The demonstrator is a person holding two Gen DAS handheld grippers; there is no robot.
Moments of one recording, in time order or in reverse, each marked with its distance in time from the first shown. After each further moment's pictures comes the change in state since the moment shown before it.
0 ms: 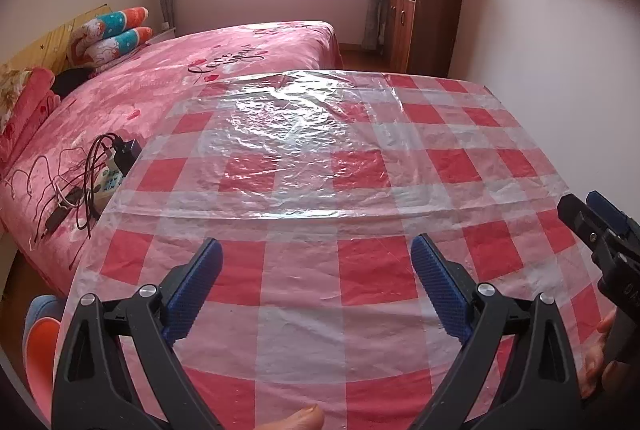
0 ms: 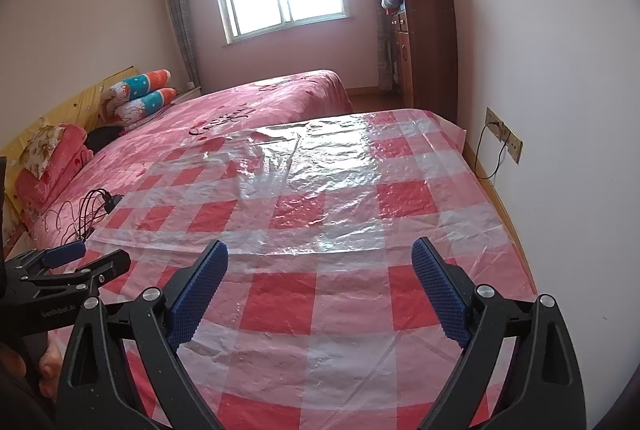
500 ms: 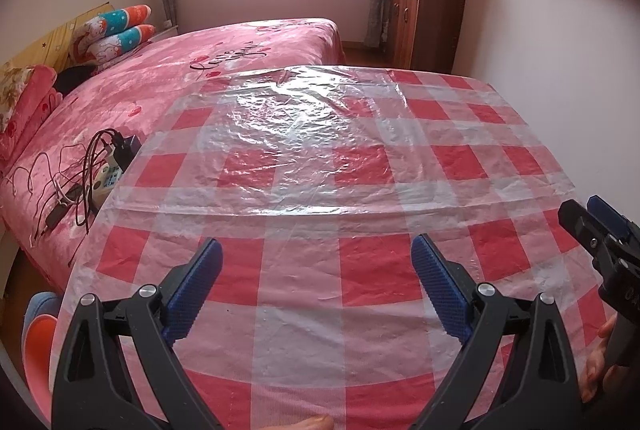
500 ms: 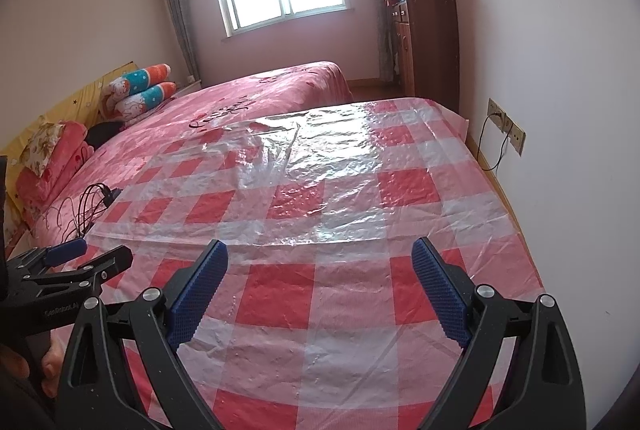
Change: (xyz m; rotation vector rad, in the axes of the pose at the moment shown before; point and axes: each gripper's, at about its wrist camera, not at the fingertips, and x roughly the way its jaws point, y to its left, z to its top) left arm 0.008 -0.001 -0.001 -0.009 0.008 0.010; right arm 0.008 0.000 -0.003 0.000 0.028 0.005
